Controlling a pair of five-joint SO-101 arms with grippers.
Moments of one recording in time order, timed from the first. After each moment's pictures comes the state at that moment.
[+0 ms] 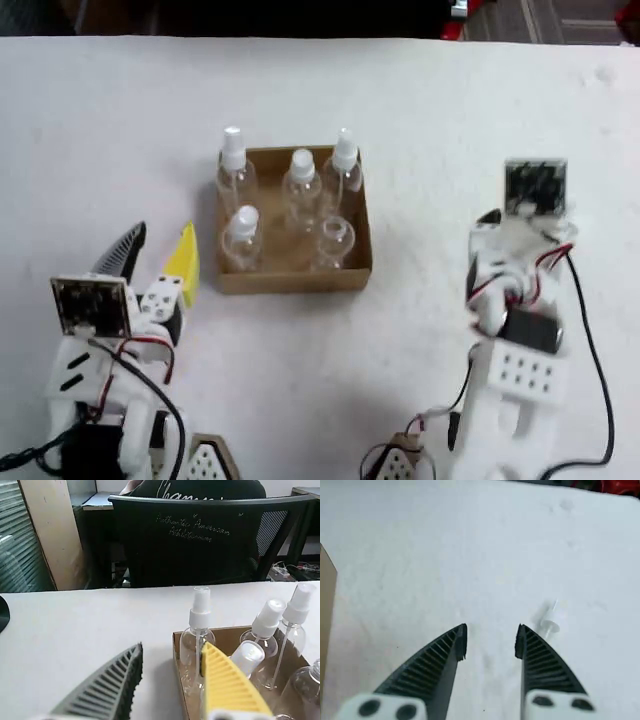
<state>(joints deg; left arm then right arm) -4.7 -104.9 72.4 55.3 0.0 14.6 -51.2 54.2 39.1 17.0</state>
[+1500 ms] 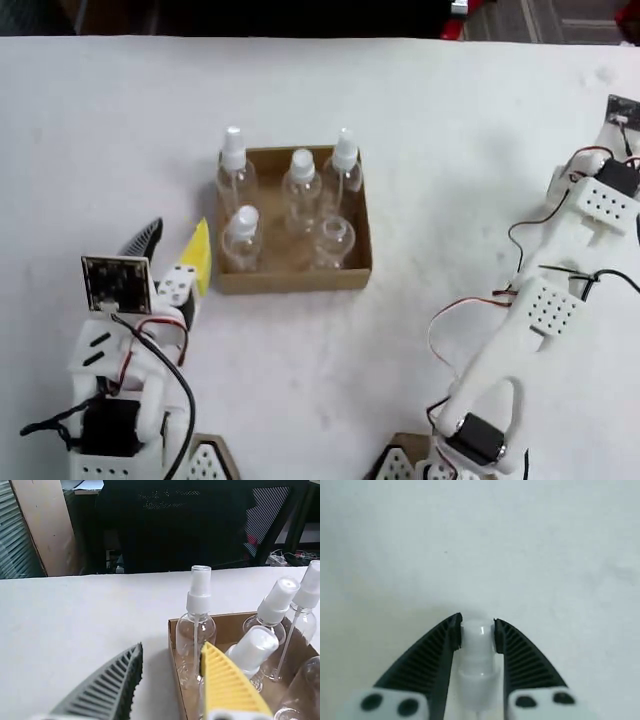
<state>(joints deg) -3.8 -103.8 81.9 46.8 0.3 29.5 77.5 -92.0 84.0 12.9</state>
